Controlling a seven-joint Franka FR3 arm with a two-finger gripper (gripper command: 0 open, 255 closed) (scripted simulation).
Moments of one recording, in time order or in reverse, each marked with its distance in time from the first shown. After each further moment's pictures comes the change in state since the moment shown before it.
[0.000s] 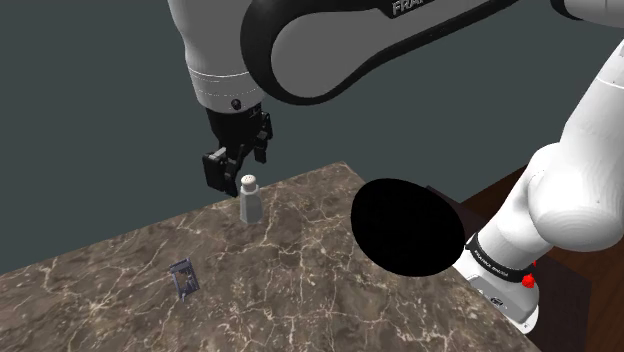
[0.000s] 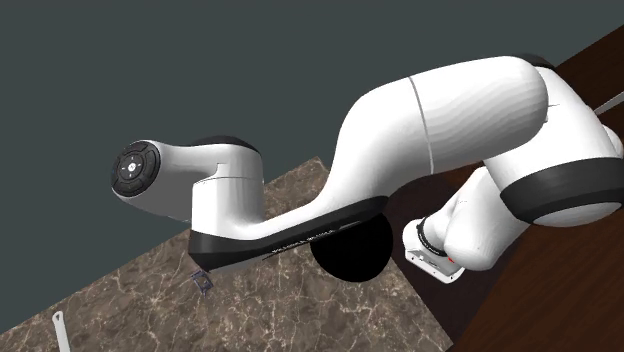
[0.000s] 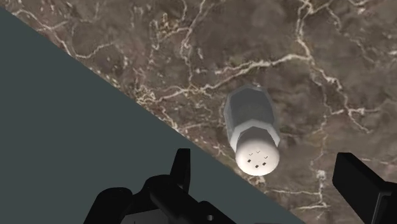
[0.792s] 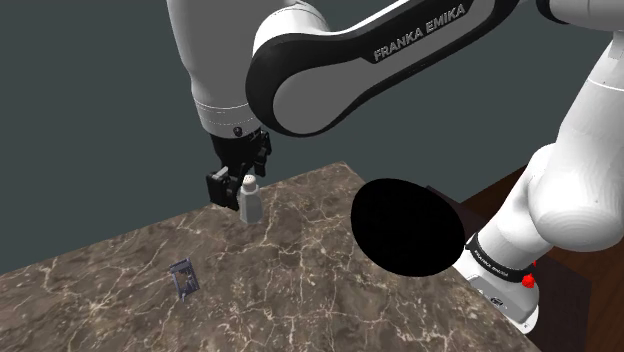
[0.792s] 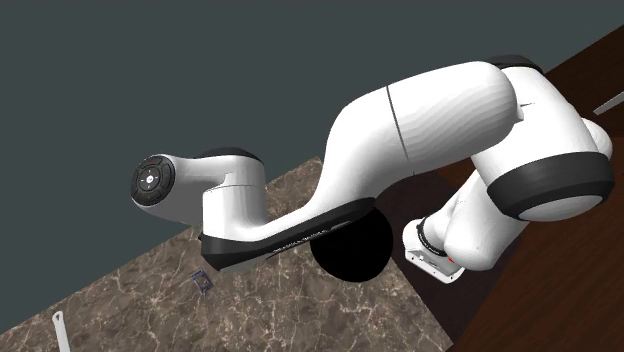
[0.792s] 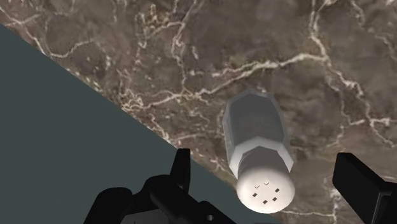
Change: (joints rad) arm 0.005 0.043 -0.007 -0.053 -0.037 0.087 0.025
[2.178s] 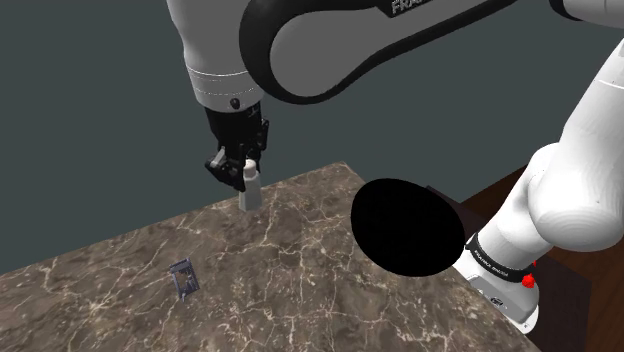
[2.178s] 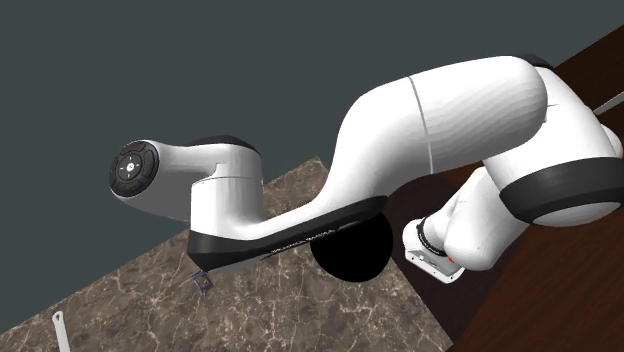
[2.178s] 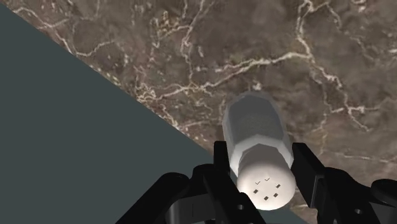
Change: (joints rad) arm -0.004 -0.040 0.008 0.059 0.032 -0.090 -0.025
